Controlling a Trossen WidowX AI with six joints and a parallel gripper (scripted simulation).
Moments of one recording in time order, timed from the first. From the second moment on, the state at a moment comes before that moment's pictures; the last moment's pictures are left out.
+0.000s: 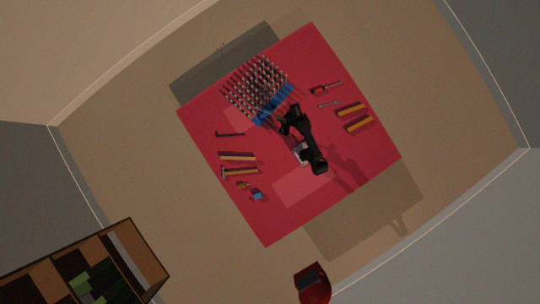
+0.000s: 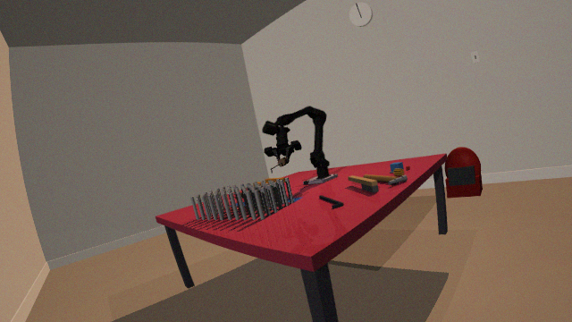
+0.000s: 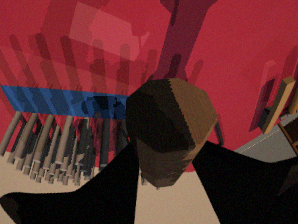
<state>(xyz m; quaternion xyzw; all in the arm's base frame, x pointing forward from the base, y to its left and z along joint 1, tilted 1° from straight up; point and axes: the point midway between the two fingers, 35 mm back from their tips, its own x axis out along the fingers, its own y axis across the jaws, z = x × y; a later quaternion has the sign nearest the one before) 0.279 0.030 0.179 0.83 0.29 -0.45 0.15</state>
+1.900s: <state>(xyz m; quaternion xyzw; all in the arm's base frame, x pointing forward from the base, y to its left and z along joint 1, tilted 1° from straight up) 0.237 0.273 0.199 0.72 0.52 -0.37 0.27</state>
